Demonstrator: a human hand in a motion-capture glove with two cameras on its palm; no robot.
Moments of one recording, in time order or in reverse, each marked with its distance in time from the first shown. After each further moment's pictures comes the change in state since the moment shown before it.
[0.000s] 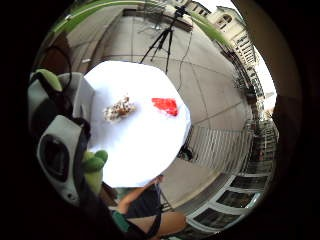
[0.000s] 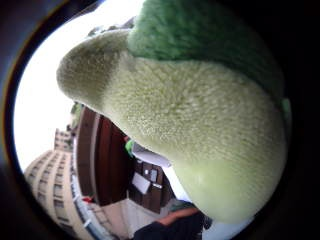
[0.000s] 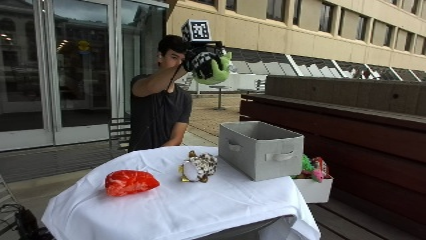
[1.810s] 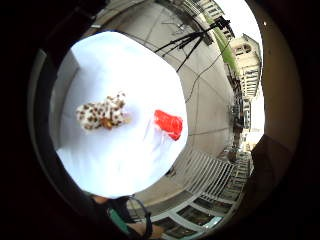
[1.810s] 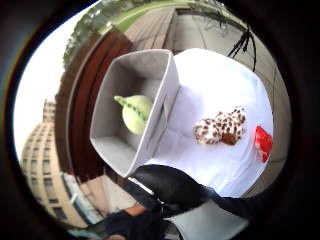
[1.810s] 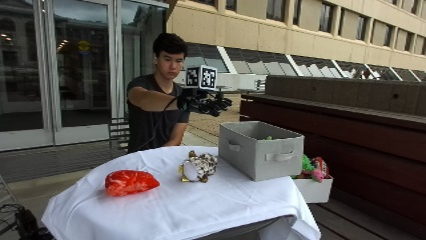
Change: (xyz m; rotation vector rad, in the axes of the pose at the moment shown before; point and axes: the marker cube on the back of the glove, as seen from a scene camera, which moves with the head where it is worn) arm 0.038 -0.047 0.170 -0.185 0.173 -0.290
